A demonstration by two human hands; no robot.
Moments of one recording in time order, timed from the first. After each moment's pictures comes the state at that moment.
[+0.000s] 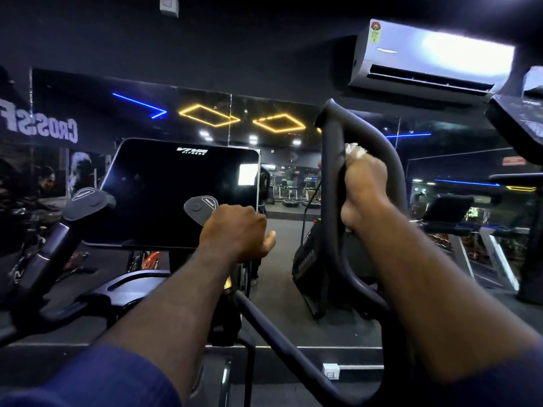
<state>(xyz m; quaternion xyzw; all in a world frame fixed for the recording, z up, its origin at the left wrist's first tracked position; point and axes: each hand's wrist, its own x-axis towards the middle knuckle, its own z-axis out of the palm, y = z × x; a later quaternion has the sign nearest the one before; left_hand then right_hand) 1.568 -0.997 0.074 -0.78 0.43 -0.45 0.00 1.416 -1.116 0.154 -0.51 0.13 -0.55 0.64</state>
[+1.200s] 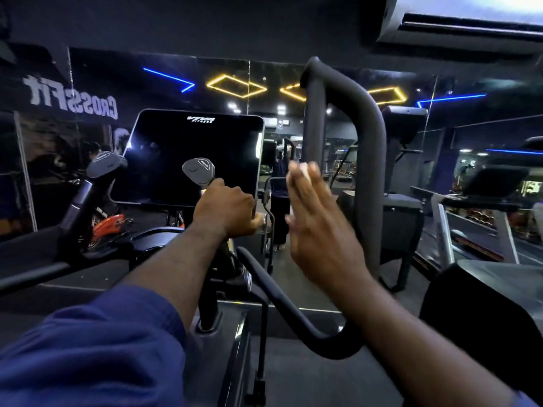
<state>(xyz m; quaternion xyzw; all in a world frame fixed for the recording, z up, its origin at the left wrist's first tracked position) 1.543 -0.994 0.041 -0.81 0.40 -0.42 0.06 1.356 -1.107 0.011 -0.88 0.09 -0.43 -0.16</state>
